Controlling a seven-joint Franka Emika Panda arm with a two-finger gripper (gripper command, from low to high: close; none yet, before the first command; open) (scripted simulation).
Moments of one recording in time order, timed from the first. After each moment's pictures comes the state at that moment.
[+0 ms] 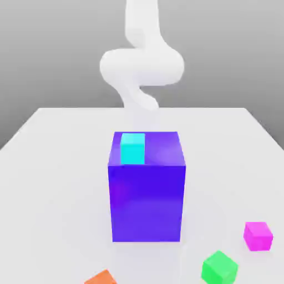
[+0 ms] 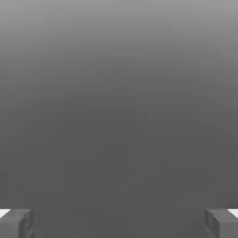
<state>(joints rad) 0.00 -0.71 0.05 -2.32 0.00 2.34 0.85</state>
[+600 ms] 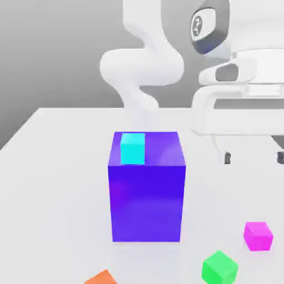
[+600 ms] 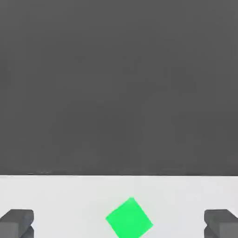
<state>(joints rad) 0.06 -0.05 0.36 -2.43 -0.15 2.60 1.31</state>
